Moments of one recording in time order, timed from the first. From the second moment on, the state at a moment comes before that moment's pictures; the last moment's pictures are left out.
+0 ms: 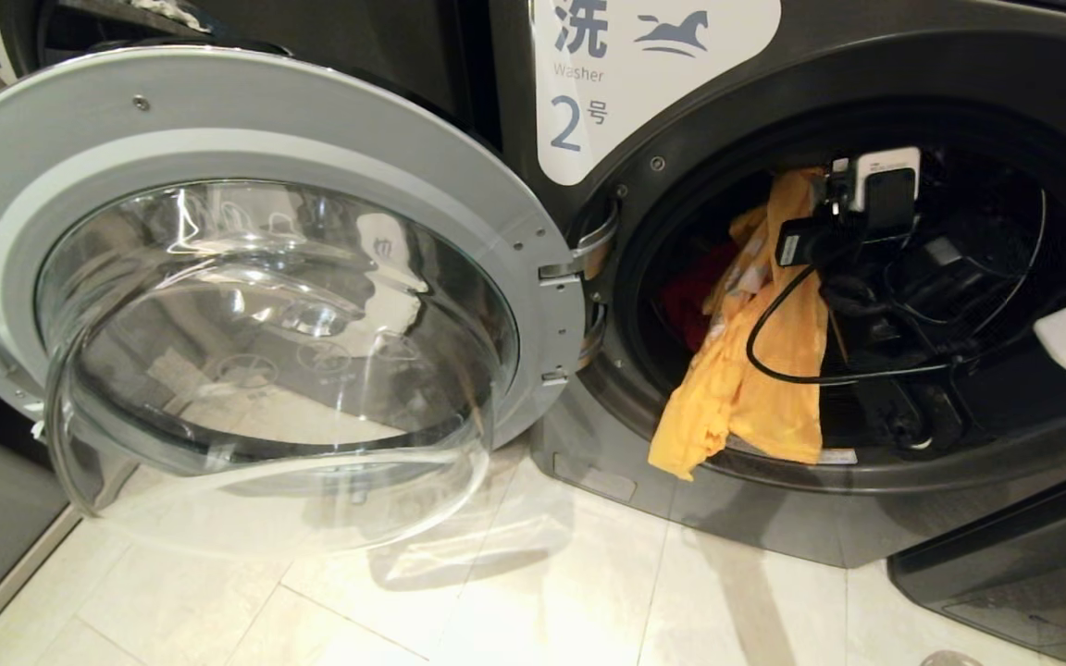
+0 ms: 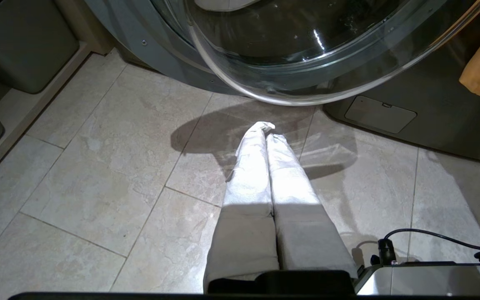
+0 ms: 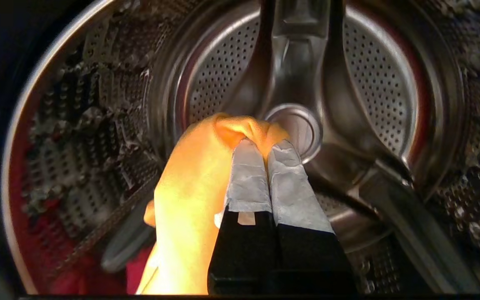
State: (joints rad) left arm 0.00 0.00 0.00 0.00 0.00 0.01; right arm 0.22 2.09 -1.19 -1.51 -0.27 -0.39
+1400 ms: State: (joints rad) left arm 0.00 0.00 0.00 0.00 0.00 0.01; right arm 0.09 2.47 -1.70 -1.52 -0.27 -0.59
